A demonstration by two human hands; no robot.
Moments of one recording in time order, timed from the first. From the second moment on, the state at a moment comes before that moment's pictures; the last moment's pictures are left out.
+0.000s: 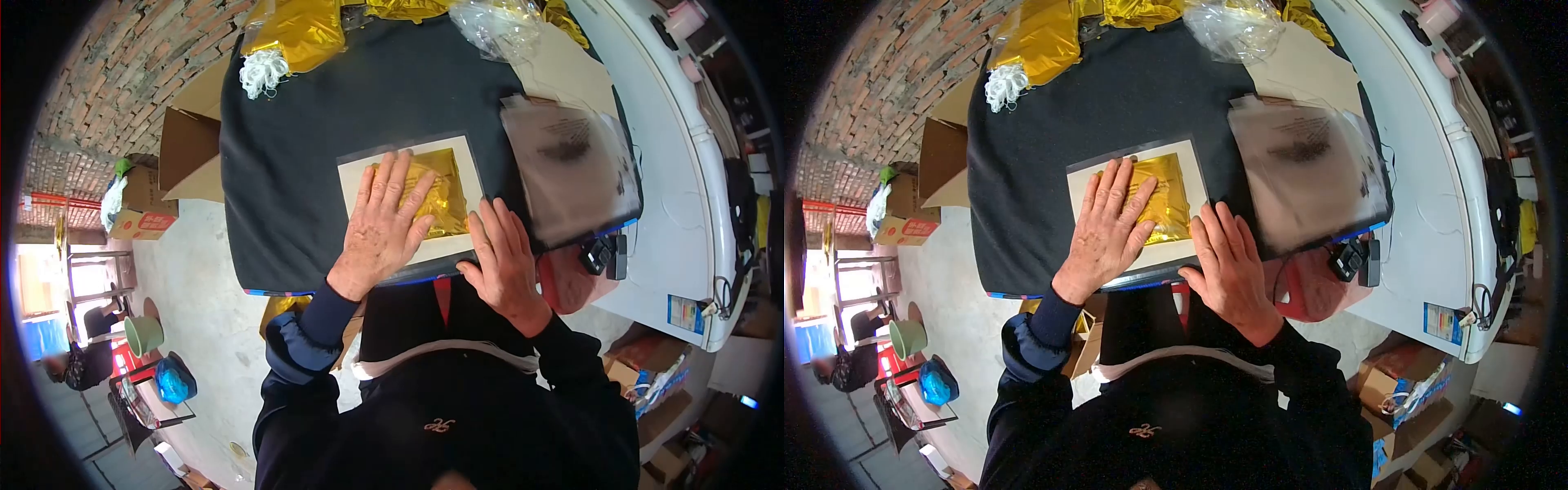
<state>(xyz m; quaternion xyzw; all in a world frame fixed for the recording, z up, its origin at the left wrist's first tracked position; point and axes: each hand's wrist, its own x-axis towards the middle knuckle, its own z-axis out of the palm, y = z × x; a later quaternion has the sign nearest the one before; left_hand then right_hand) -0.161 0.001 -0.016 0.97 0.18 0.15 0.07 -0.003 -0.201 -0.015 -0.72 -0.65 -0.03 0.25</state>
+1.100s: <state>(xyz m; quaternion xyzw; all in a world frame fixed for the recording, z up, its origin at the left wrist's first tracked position) -0.166 0.009 -0.022 0.98 0.14 0.12 0.10 -0.013 -0.202 -0.016 -0.74 -0.63 -0.07 0.23</state>
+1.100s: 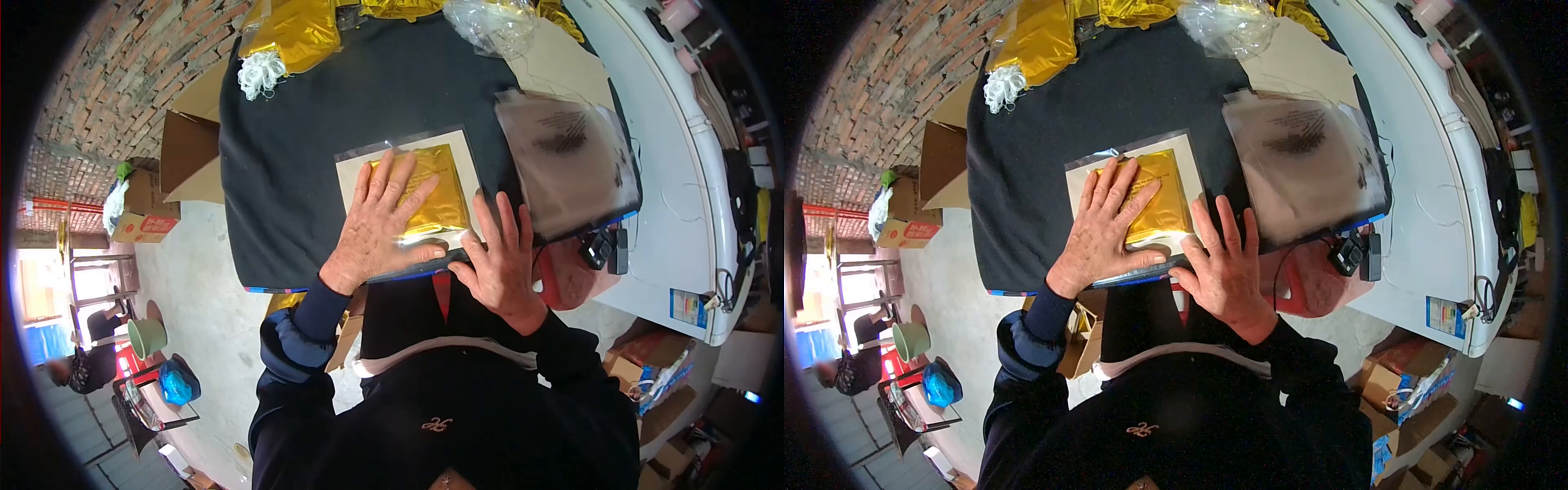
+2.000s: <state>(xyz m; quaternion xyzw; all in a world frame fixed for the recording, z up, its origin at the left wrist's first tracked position) -0.166 -0.017 -0.019 0.96 0.15 0.19 0.12 -0.023 -0.185 -0.016 -0.77 -0.60 -0.09 0.18</state>
